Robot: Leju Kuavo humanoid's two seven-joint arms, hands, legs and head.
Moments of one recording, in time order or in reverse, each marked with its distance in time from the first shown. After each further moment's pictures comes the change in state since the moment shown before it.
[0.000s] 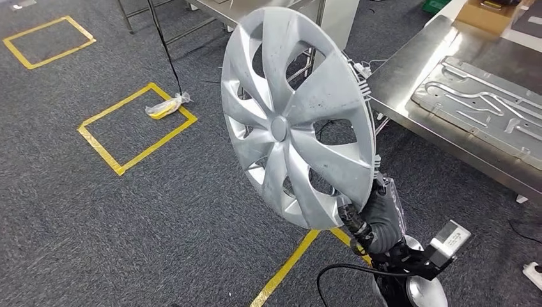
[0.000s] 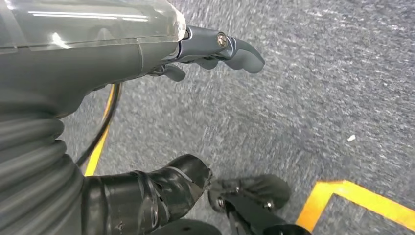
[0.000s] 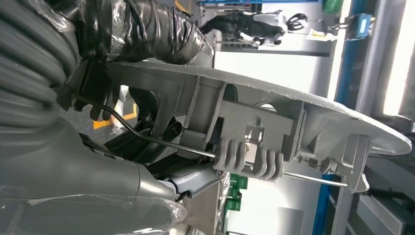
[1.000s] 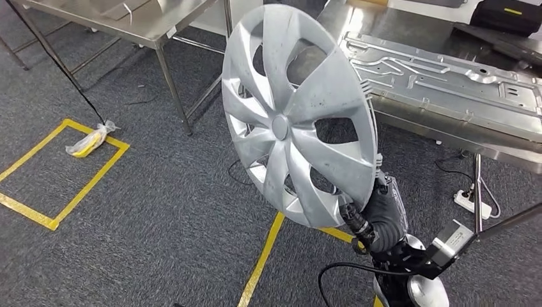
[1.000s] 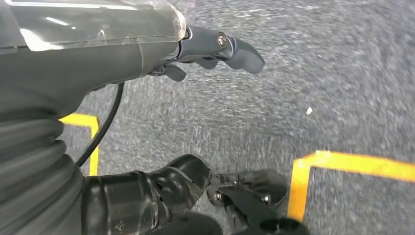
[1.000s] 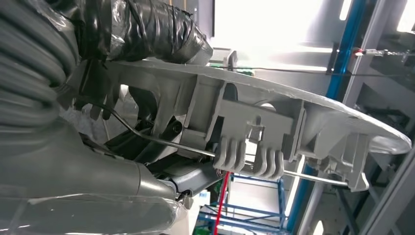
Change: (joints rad) left arm 0.000 -0.007 0.010 0.000 0.008 -0.014 0.007; right arm -0.008 -0.002 -0.003 0.000 0.000 0.003 -0.002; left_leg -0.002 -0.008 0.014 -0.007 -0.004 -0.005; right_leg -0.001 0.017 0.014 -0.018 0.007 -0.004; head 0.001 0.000
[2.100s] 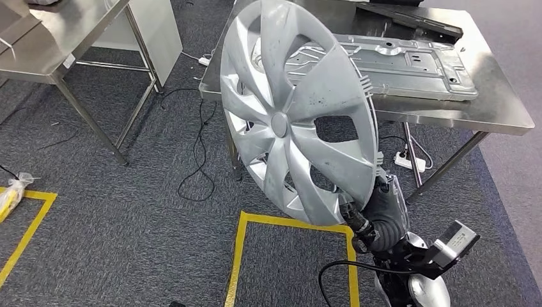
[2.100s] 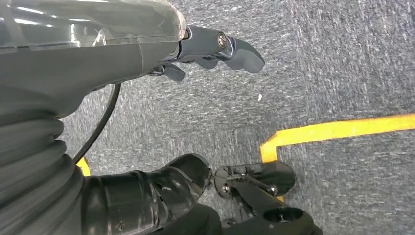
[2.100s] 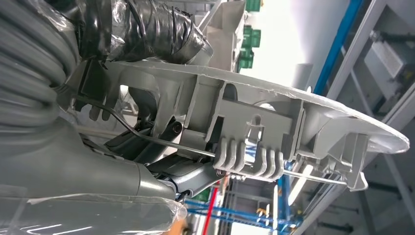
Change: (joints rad) left arm -0.006 0.000 0.023 0.000 0.001 -0.039 0.014; right arm -0.015 -0.002 -0.001 -0.007 0.014 0.000 -0.005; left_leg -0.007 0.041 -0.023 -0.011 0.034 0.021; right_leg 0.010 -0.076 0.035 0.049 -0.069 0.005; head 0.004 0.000
